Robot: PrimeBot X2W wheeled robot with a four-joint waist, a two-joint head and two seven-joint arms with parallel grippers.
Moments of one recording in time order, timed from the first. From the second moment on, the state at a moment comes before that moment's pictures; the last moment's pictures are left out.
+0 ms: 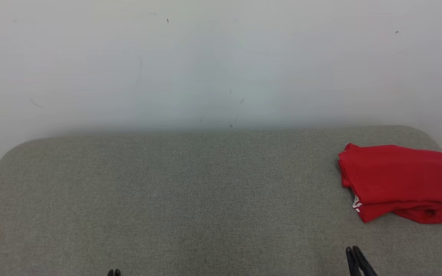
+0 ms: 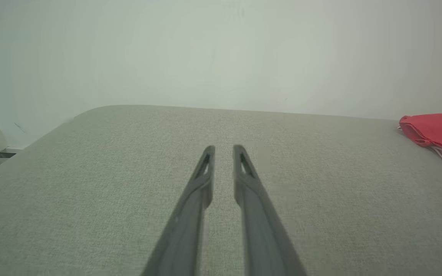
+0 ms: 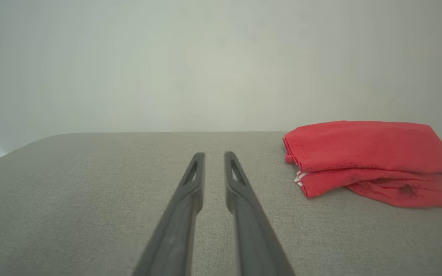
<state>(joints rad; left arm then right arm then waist) 0.23 0.05 -0.07 0.08 -0.14 -0.02 -0.26 0.22 -0.10 0.08 0.05 0.14 0.13 -0.26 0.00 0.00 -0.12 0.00</state>
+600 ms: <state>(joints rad) 0.21 0.05 -0.03 0.12 -0.44 -0.04 -0.19 0.18 -0.10 0.07 0.11 0.44 0.13 -0.19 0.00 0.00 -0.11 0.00</state>
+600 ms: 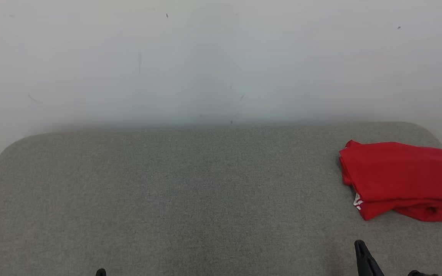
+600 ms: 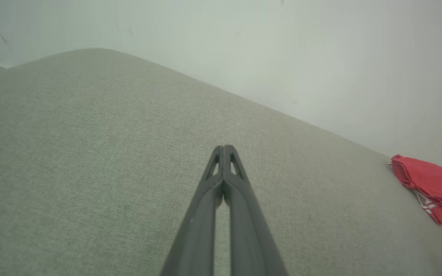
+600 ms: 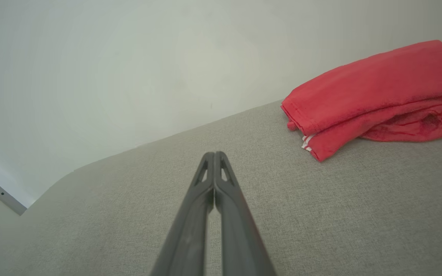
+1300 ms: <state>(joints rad) 0.15 0.06 0.02 0.13 -0.77 -0.06 -0.11 0.10 -0.10 0.05 0.15 0.78 0.13 -0.12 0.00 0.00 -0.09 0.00</state>
